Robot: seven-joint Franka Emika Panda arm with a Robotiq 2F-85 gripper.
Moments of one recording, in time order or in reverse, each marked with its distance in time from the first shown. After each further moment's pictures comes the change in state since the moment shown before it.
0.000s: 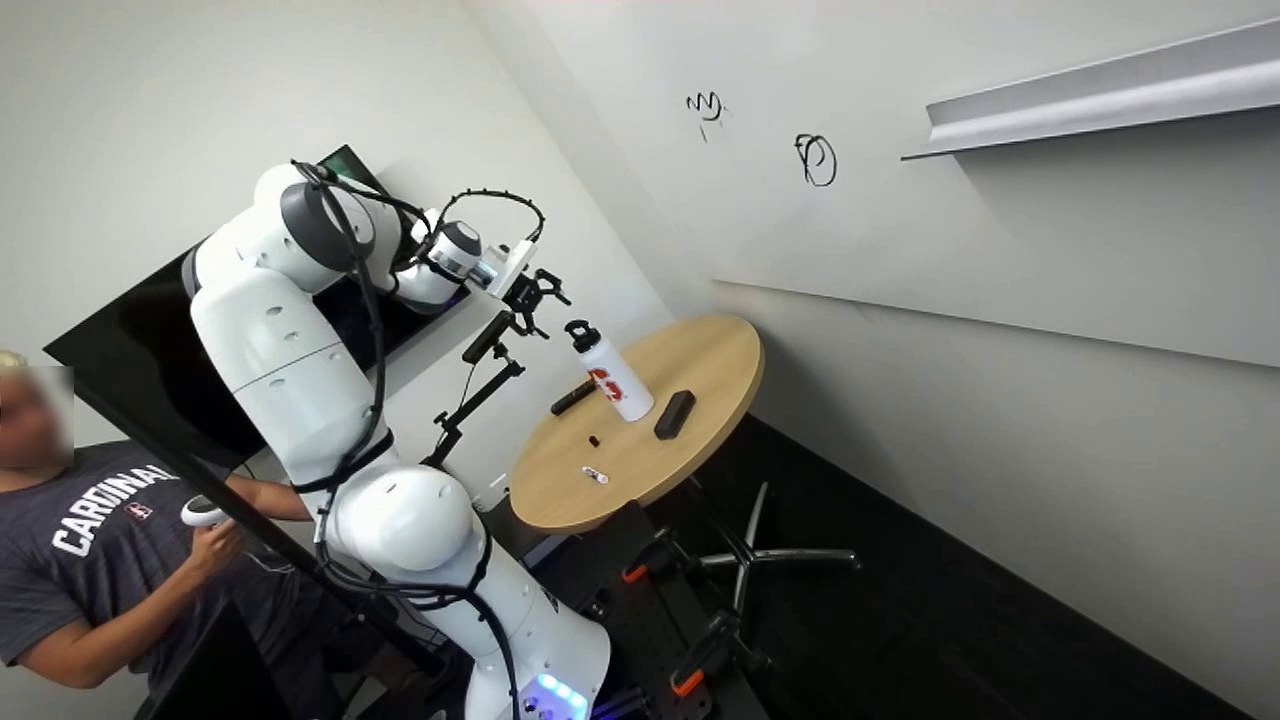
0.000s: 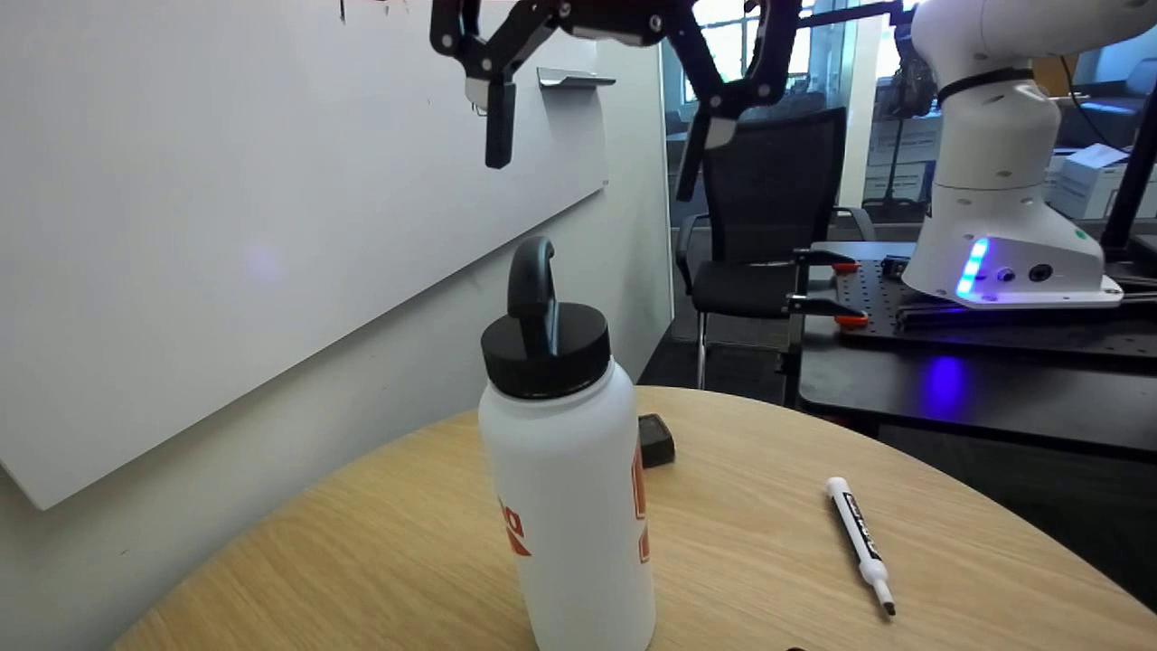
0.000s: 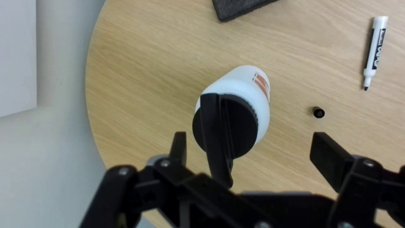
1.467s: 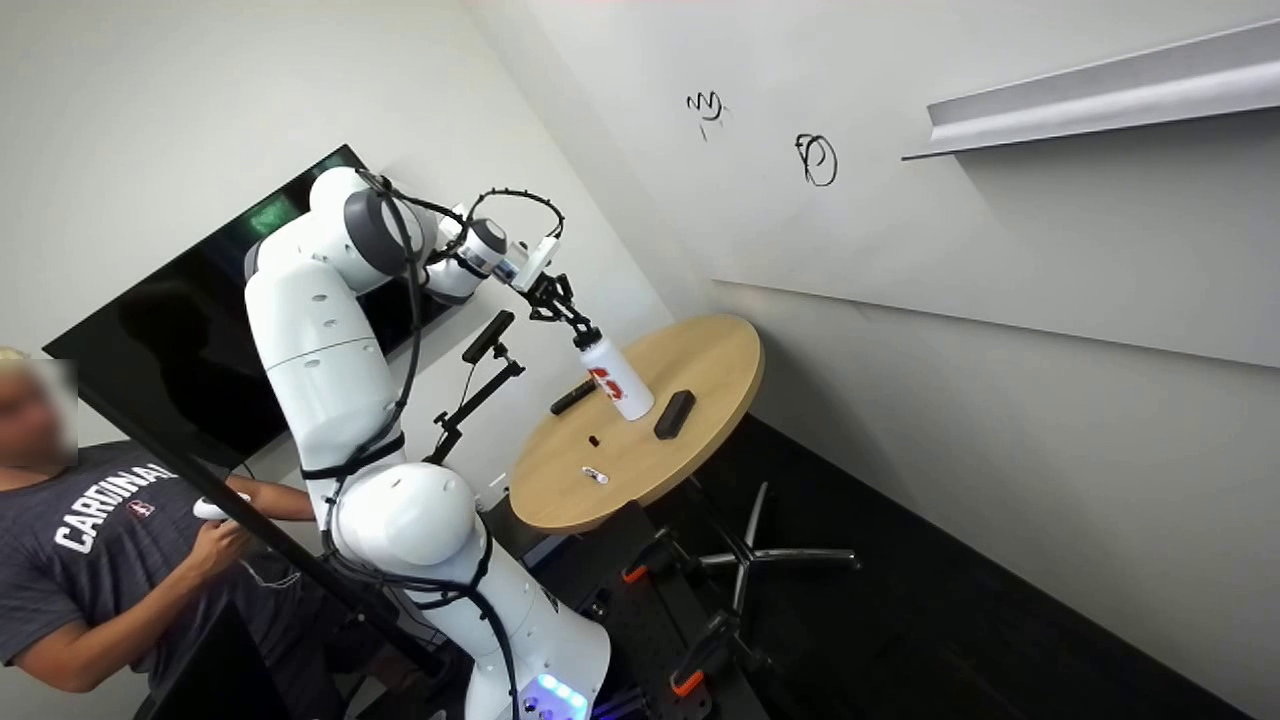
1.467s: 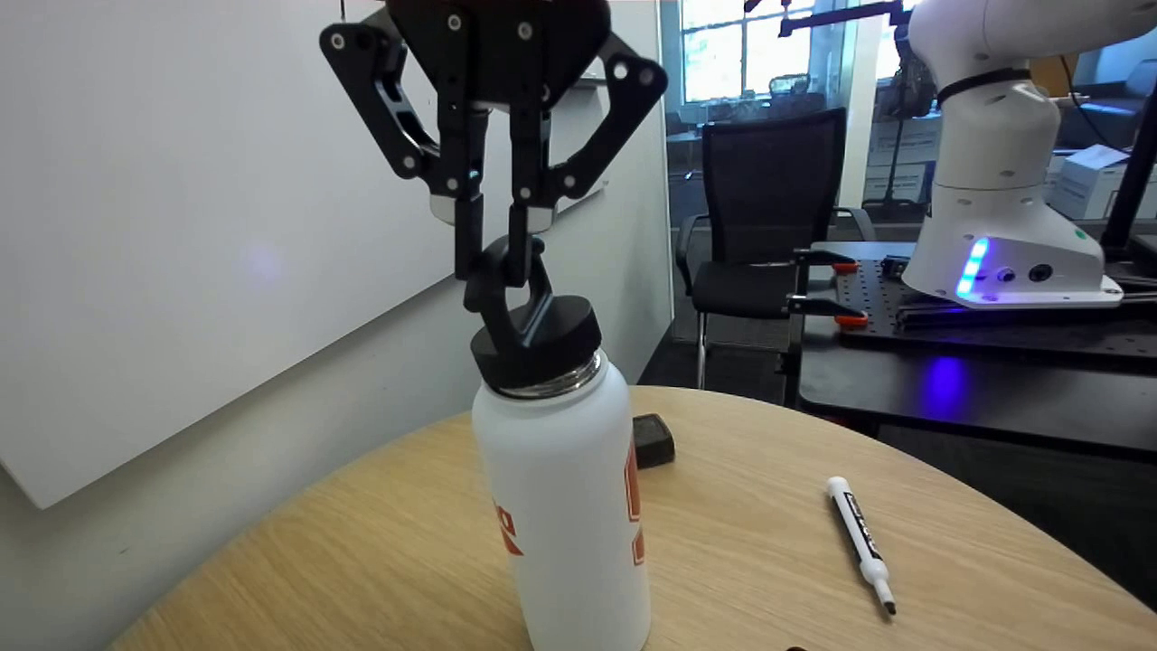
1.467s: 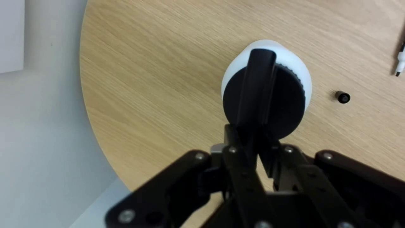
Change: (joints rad) arm 0.059 0.175 -0.067 0.177 -0.003 0.014 -0.123
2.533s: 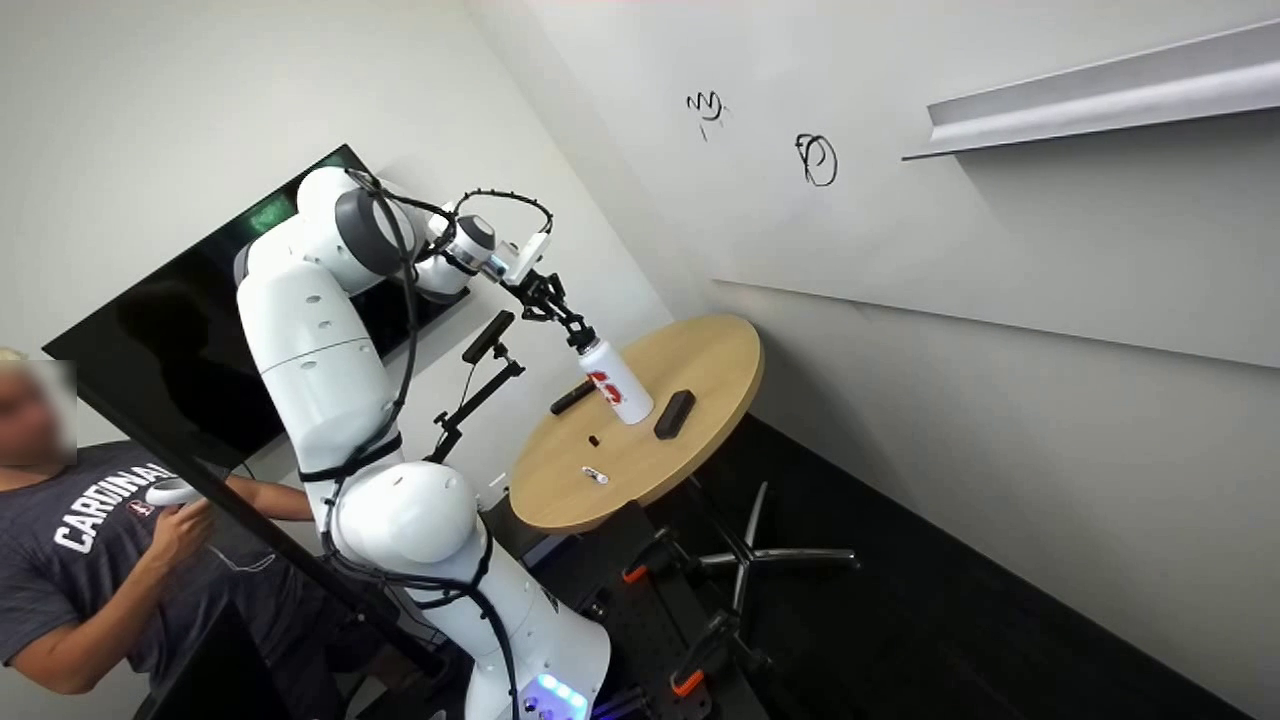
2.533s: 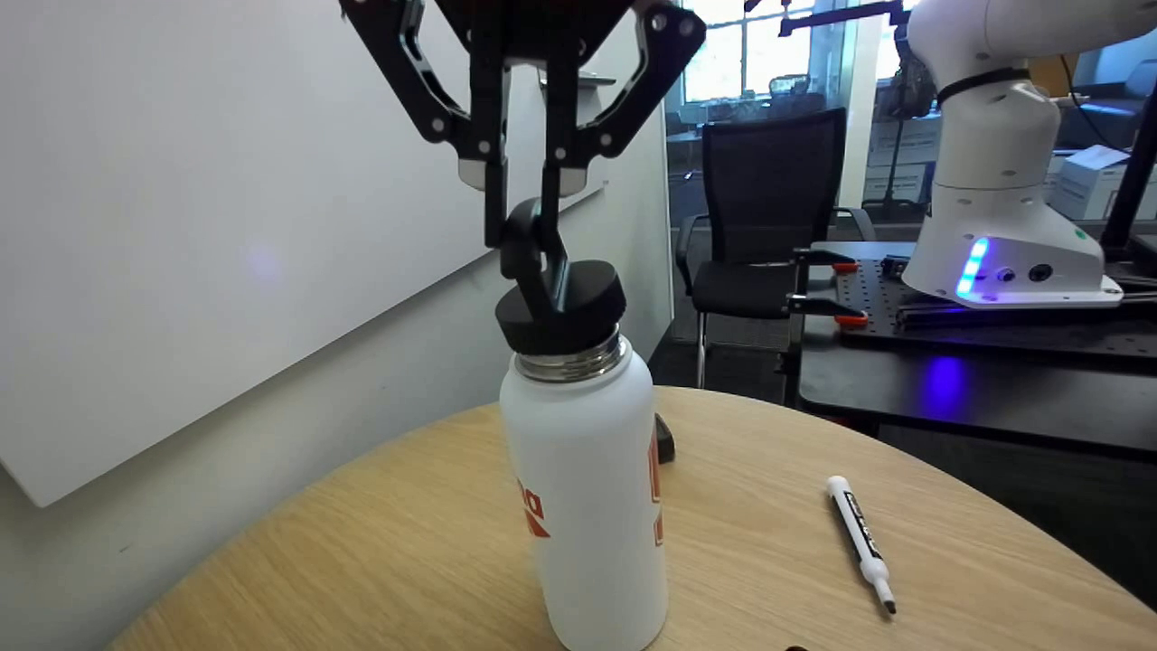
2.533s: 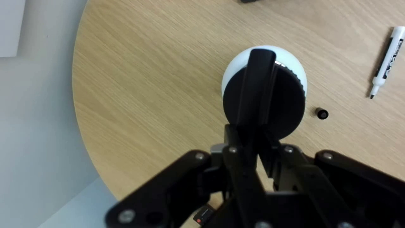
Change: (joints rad) arm 0.026 -0.026 -0.001 0.015 0.004 -0.087 -0.091
